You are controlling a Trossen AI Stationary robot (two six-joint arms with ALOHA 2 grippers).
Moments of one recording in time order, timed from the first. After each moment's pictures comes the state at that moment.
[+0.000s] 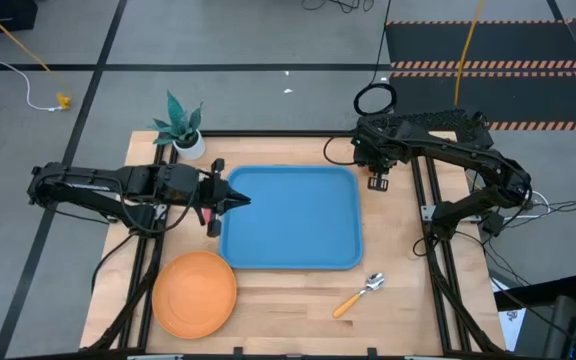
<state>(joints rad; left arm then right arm) -0.07 1.00 0.98 -0.40 -0.11 0.08 -0.55 1.40 1.12 -1.13 0.26 -0.38</state>
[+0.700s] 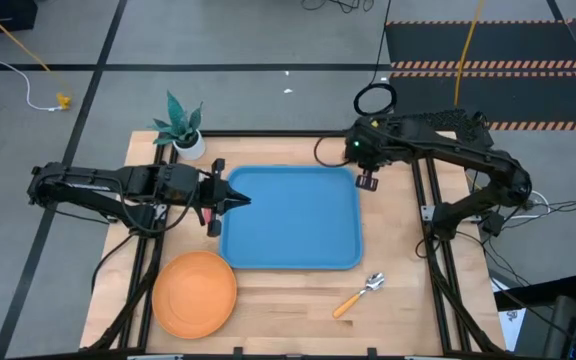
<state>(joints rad) -0.07 1.00 0.98 -0.40 -0.11 0.10 -0.34 1.40 1.40 -1.22 0.26 -0.18</state>
